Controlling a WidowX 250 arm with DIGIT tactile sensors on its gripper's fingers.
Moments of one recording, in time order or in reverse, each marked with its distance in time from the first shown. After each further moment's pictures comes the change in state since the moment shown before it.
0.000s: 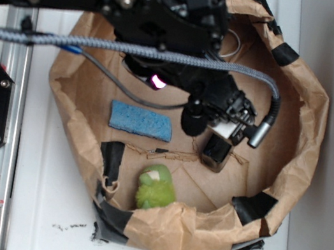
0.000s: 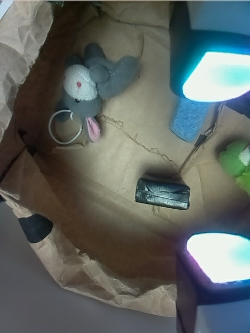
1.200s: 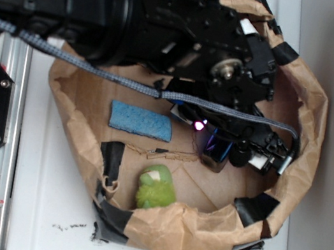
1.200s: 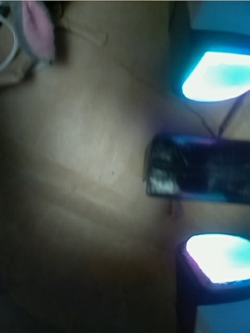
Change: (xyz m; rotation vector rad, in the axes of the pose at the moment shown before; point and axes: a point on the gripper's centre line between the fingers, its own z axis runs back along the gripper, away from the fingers) arm -0.002 -0.023 -0.096 -0.021 0.118 0.037
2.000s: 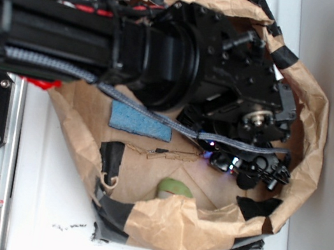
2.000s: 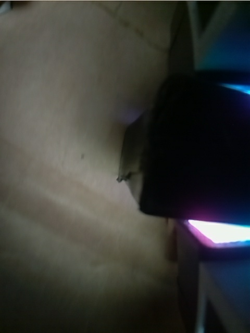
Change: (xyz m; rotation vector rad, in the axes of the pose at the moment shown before) arm -0.007 0.000 -0.032 0.158 0.034 -0.016
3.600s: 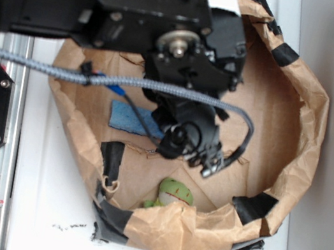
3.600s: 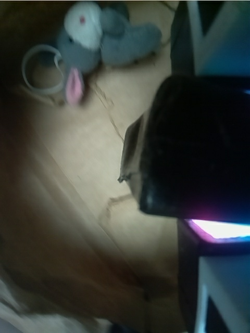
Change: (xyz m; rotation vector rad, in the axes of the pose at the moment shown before) arm -0.013 0.040 0.090 -0.005 -0.064 -0.422
